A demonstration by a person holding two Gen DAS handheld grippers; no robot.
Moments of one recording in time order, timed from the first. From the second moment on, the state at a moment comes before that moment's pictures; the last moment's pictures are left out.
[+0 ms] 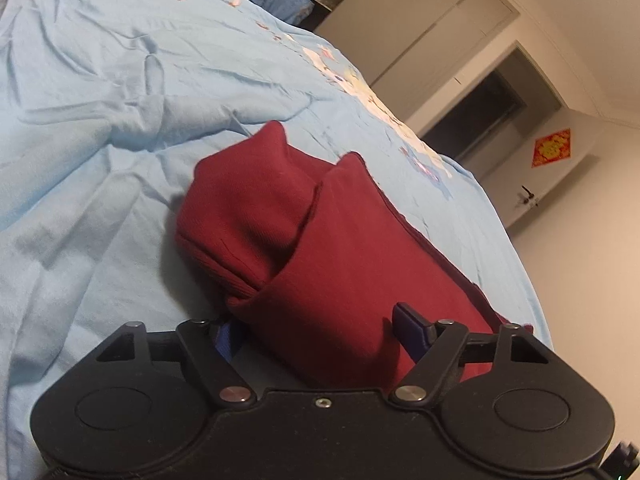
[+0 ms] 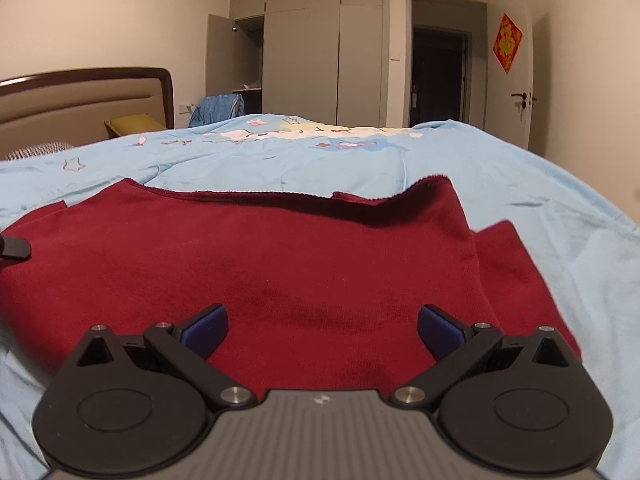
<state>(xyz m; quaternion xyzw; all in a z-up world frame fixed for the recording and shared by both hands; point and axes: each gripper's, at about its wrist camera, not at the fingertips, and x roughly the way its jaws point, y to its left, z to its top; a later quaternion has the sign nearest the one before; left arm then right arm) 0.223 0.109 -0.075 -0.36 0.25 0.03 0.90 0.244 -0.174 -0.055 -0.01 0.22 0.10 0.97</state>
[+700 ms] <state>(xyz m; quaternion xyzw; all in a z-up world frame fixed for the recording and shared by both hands) 0.244 0.060 -0.005 -0.14 0.21 0.02 0.97 0.208 -0.210 -0.028 0.04 0.19 0.08 0.98</state>
